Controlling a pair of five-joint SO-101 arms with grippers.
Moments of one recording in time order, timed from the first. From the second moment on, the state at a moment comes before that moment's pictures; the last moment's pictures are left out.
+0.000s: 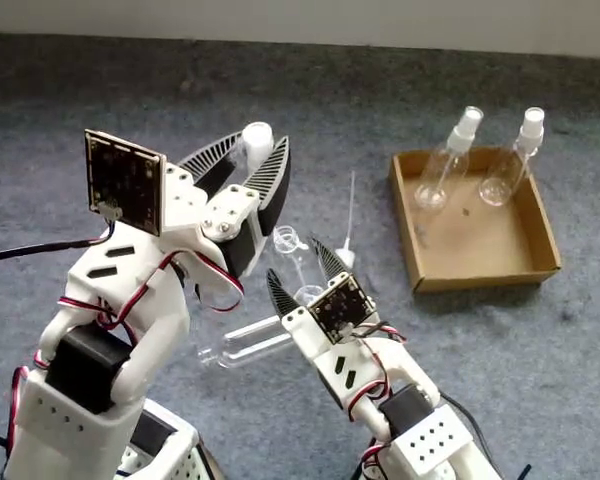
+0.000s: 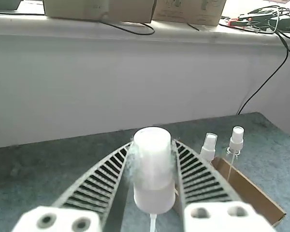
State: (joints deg) left arm 22.8 -59.9 29.1 43.5 13.8; right arm -37.5 -83.2 95.8 8.0 11.7
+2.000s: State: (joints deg) left arm 22.9 -82.8 79.2 23.3 11.8; right arm -37.6 -83.1 95.8 9.4 11.9
